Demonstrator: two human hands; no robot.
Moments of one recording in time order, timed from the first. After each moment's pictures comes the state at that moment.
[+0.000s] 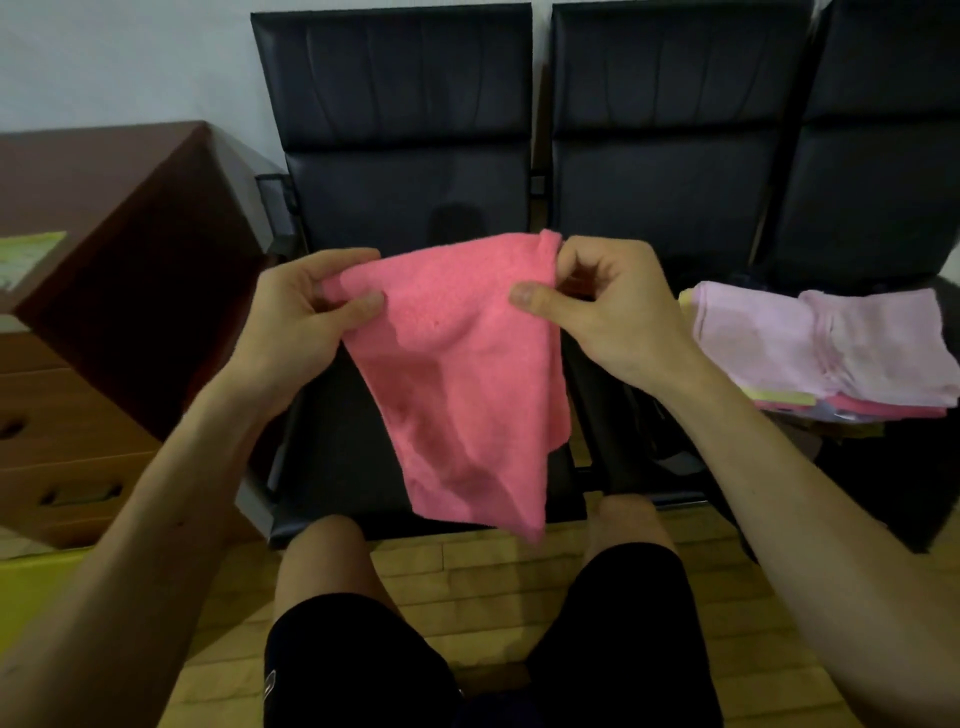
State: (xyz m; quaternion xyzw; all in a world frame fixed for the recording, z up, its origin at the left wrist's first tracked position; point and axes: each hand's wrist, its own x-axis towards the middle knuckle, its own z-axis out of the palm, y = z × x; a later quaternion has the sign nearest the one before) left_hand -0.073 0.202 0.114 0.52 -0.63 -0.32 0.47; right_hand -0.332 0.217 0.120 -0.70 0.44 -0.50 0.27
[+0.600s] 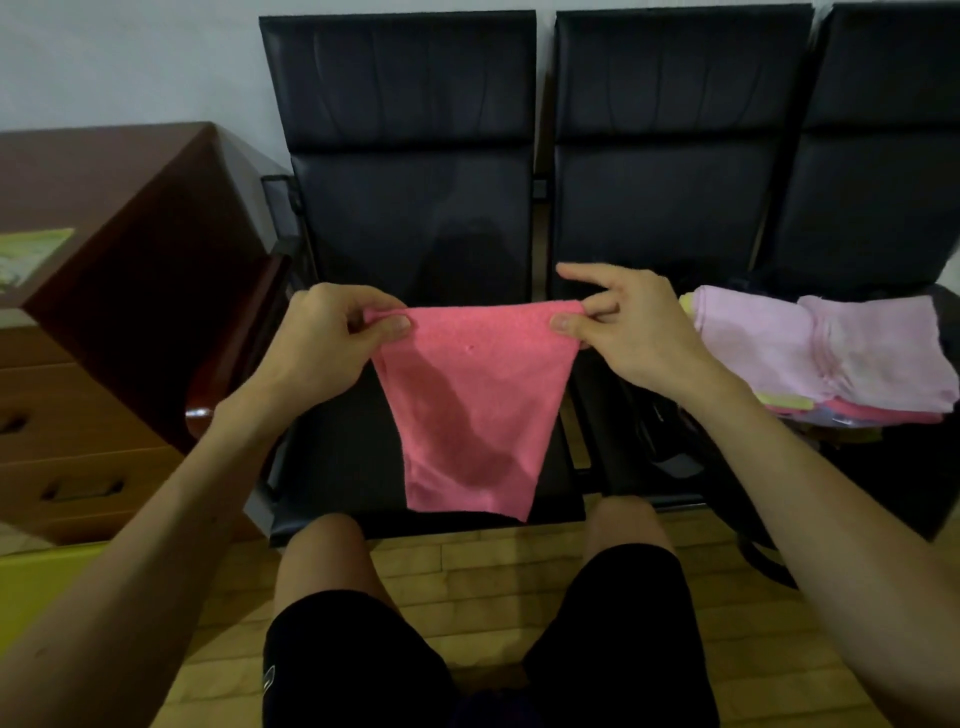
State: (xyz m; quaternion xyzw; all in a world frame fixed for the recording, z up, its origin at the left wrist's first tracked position) left_hand -0.073 0.195 0.097 0.57 -0.75 -0.12 0.31; right_hand -0.358 0.212 0.103 -0.70 0.56 -0.37 0.25
